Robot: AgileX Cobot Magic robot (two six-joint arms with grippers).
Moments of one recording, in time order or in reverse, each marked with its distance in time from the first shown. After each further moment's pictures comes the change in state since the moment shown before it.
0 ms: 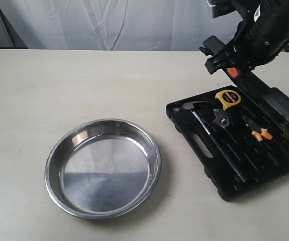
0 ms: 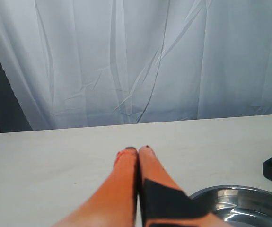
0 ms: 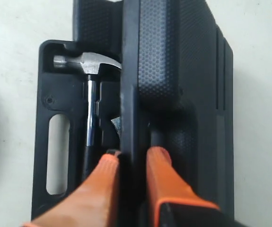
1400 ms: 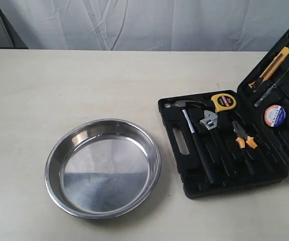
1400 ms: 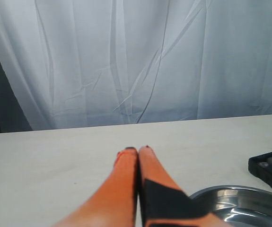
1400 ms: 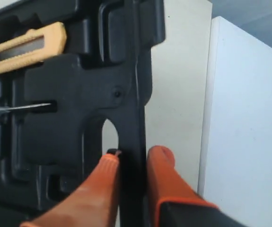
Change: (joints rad) left arm 0.000 0.000 0.000 0.000 0.000 0.000; right arm -0.300 0.075 -0.021 -0.447 -0.039 0.084
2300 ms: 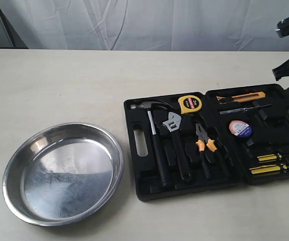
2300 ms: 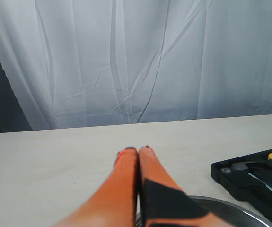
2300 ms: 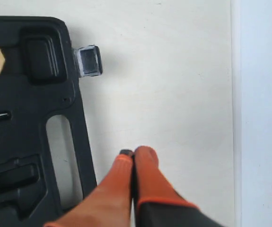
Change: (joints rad) left arm 0.000 0.000 0.000 0.000 0.000 0.000; right arm 0.012 0.166 0.023 -0.145 0.010 0.342
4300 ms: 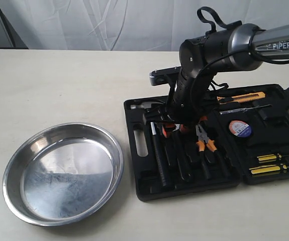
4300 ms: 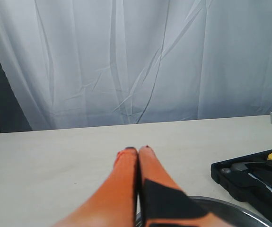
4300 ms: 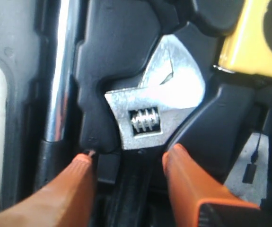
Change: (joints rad) left arm 0.000 0.000 0.000 0.000 0.000 0.000; right arm 0.458 0.222 -0.028 0.786 -0.101 -0.236
